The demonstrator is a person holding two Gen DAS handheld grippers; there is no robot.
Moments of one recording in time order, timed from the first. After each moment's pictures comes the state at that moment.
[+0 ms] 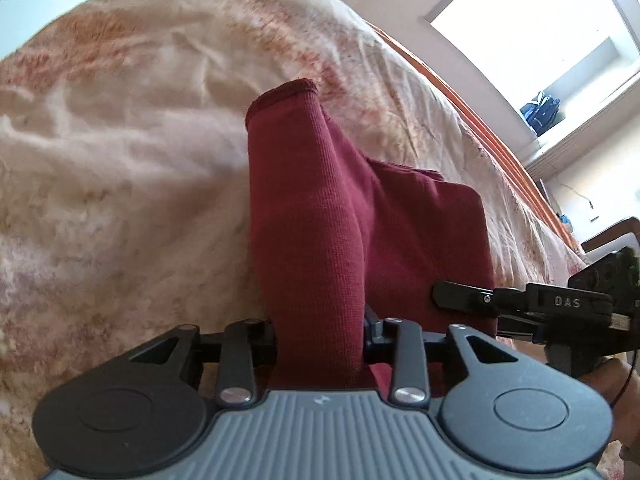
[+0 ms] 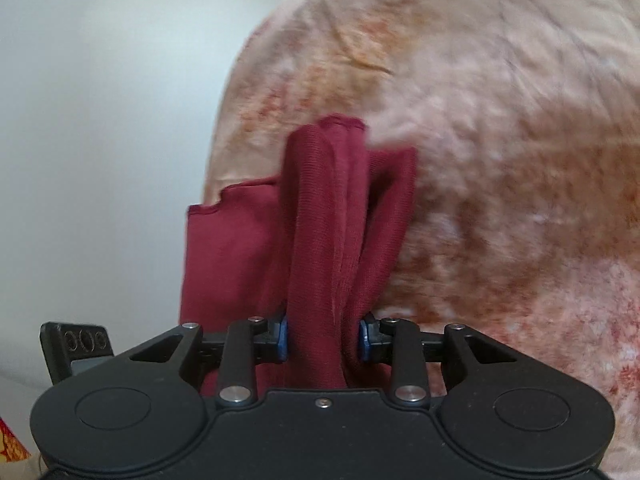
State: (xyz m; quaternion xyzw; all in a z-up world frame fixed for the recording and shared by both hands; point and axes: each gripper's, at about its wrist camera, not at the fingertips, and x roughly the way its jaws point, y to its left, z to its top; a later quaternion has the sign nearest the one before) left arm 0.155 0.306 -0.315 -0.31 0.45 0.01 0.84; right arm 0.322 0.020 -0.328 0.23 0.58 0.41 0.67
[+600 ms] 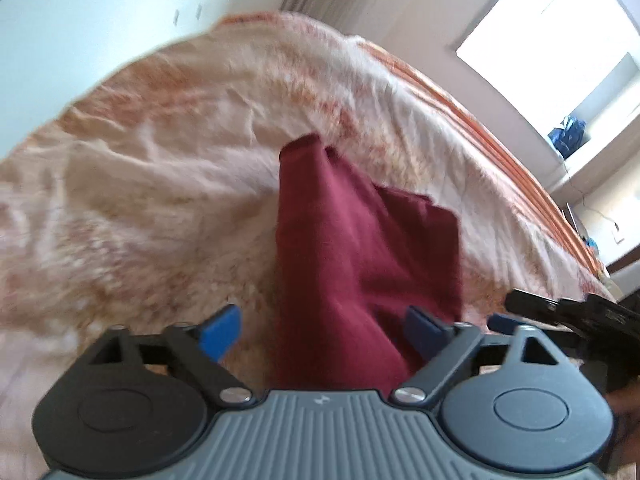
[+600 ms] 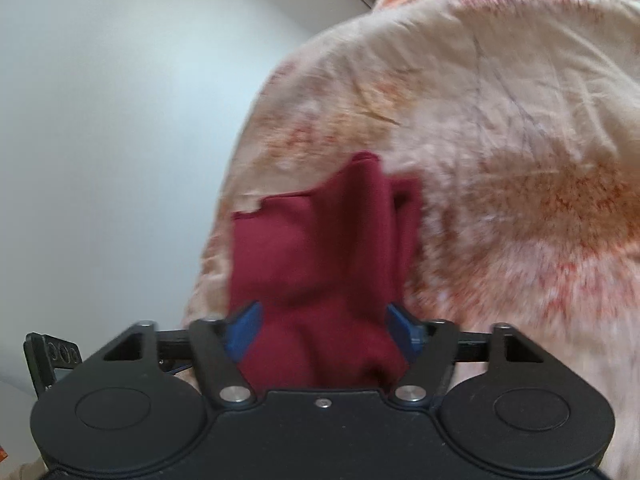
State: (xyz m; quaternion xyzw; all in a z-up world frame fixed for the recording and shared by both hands) left arm 0.076 0.282 -0.232 -0.29 0.42 0.09 0.86; right arm 0.260 -0.034 -0.236 0.22 0.53 0.39 0.72
